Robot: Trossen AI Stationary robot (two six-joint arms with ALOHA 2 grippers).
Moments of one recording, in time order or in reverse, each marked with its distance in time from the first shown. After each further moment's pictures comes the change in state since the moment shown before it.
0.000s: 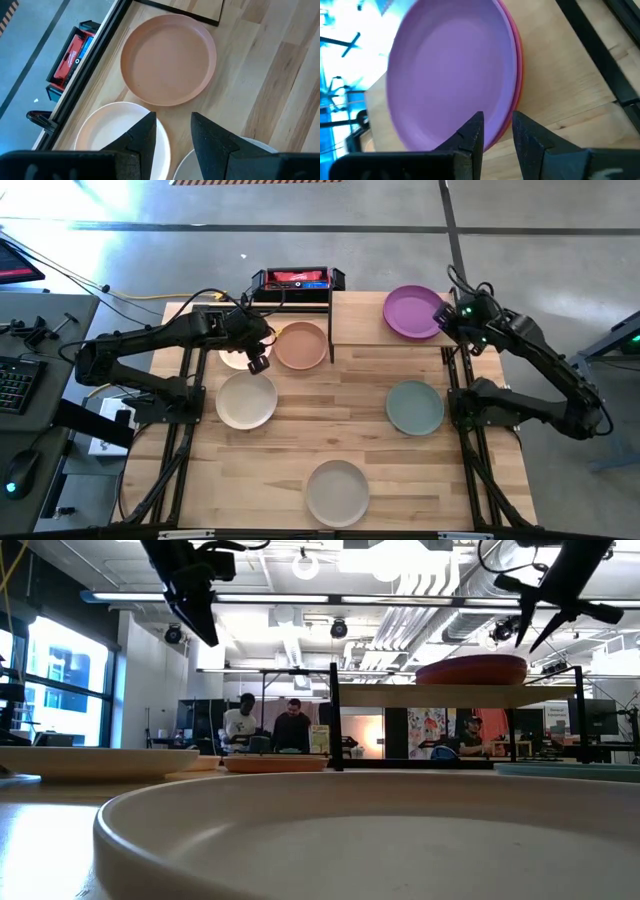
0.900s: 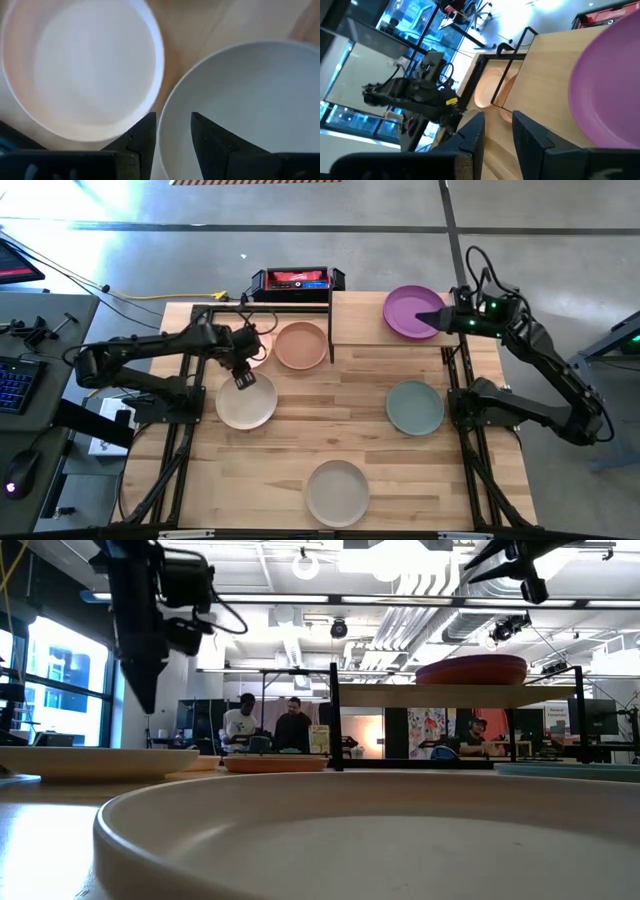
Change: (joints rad) left arm 0.105 0.000 -0.319 -0.047 0.136 -0.081; right arm 0.001 -0.062 0.000 0.473 -0.560 -0.451
